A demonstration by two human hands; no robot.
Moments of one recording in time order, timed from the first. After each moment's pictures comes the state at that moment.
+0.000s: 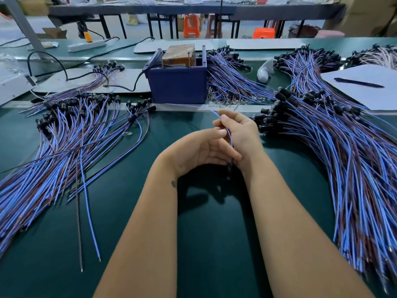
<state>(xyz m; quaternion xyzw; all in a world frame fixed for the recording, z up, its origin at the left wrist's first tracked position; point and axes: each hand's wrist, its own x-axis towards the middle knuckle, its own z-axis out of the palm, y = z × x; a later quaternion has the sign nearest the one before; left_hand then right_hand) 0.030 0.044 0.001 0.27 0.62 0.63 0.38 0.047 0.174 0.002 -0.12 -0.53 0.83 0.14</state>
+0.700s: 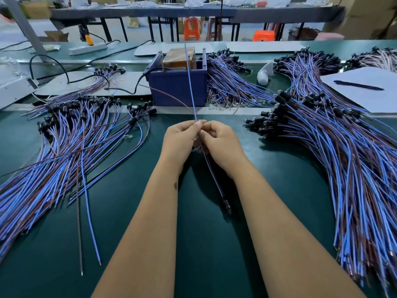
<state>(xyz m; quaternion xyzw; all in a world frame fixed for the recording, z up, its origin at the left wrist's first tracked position) 0.019 0.047 -0.009 0.06 0.67 0.74 0.06 0.050 0.150 -0.009 -0.01 -0.76 0.64 0.11</state>
